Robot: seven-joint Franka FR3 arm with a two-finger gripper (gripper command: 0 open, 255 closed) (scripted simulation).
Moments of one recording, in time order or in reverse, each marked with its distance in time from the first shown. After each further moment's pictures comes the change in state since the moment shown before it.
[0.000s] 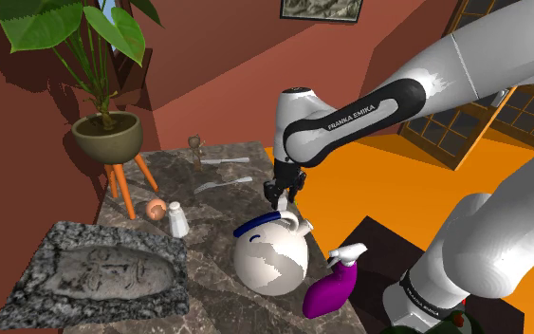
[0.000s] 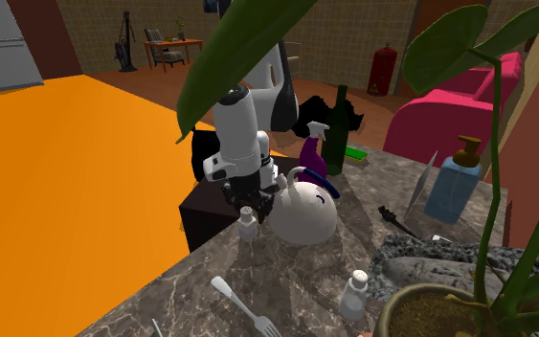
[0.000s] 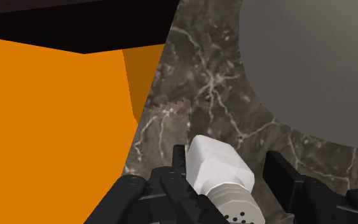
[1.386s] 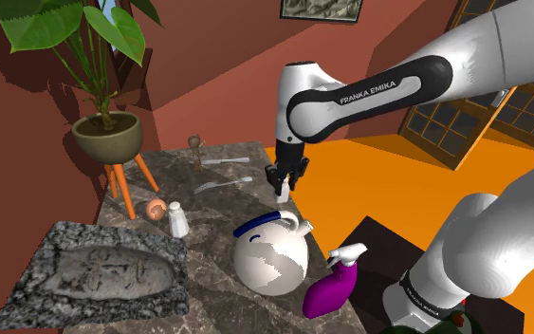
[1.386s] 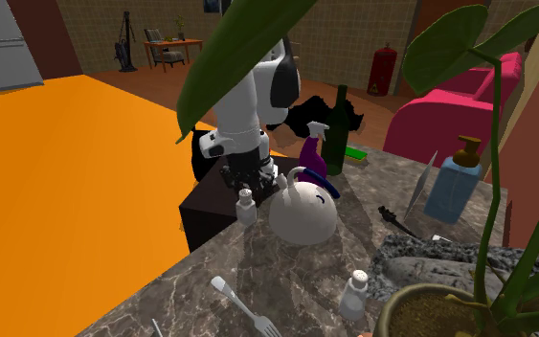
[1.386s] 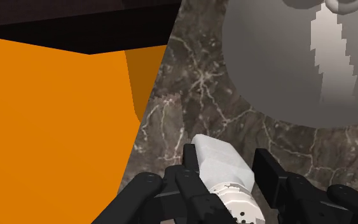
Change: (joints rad) arm -0.001 -0.086 -0.006 0.078 -0.001 -0.163 0.006
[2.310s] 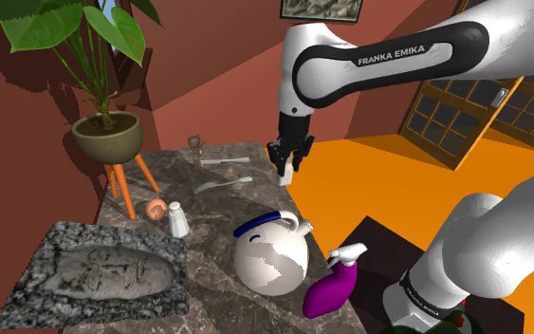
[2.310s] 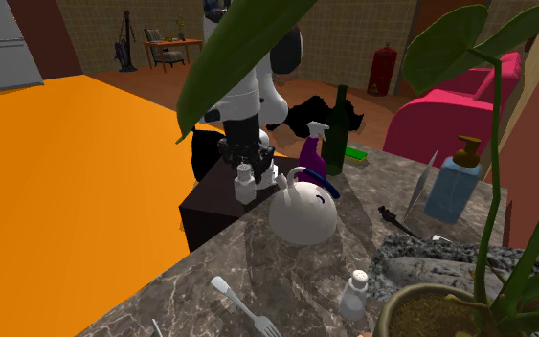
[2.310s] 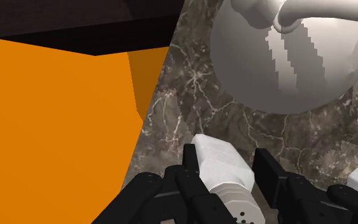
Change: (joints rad) arm -0.002 -0.069 -0.009 0.127 -0.004 -0.196 0.009
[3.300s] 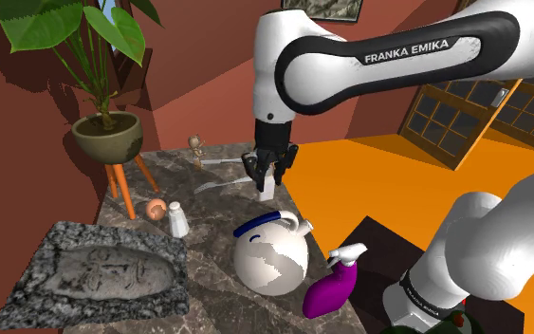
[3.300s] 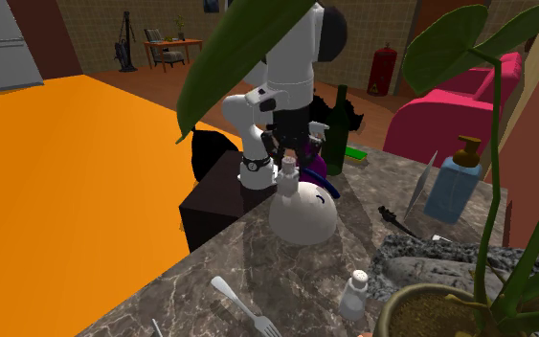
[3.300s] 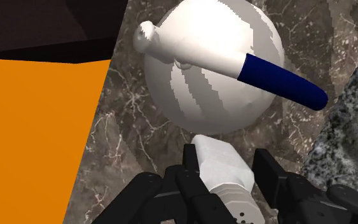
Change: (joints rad) arm 0.080 0.018 0.130 0.078 0.049 -0.040 0.193
